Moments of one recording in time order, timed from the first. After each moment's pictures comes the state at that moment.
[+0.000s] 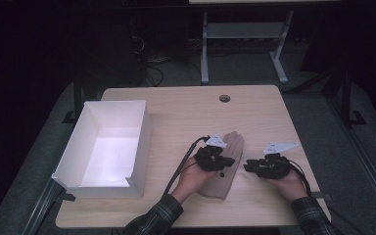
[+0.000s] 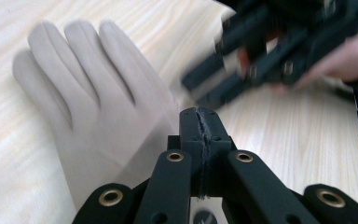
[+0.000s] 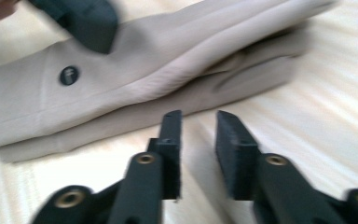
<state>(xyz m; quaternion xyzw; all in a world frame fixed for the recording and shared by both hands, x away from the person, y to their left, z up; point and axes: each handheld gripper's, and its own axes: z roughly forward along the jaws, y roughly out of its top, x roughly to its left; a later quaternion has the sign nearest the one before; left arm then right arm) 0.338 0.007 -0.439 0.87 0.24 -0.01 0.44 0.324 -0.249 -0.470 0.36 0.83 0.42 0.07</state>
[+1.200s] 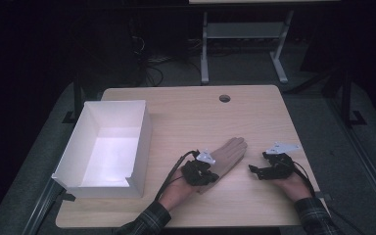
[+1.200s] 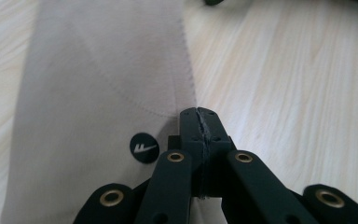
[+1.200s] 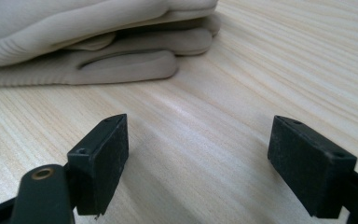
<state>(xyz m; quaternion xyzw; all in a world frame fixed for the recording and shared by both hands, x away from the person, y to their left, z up) 0.316 0.048 -0.456 0.90 0.23 0.00 0.37 0.326 -0.257 -0.482 0.41 0.82 0.36 0.16</state>
